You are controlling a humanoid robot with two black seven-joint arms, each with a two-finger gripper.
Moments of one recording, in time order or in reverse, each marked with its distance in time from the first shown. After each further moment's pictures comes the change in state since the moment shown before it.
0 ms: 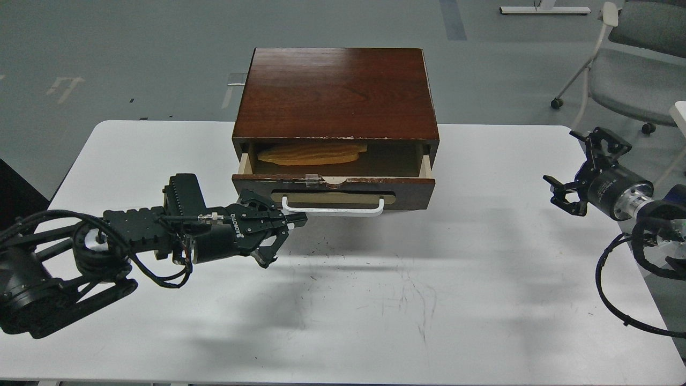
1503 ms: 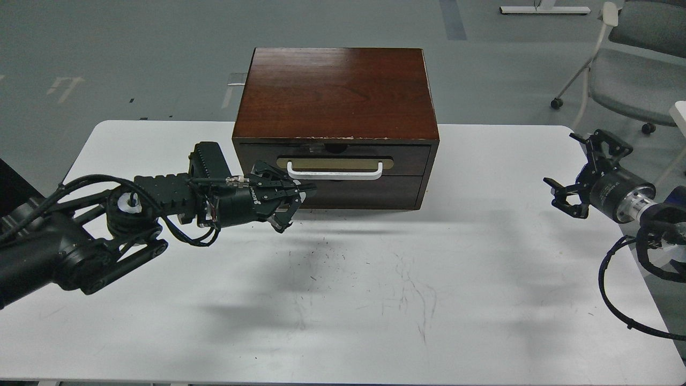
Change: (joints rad) left arm -0.117 -0.146 0.007 0.240 -0.057 -0.004 -0.088; right arm -0.009 -0.007 0.000 -0.011 -0.003 0.046 -0.002
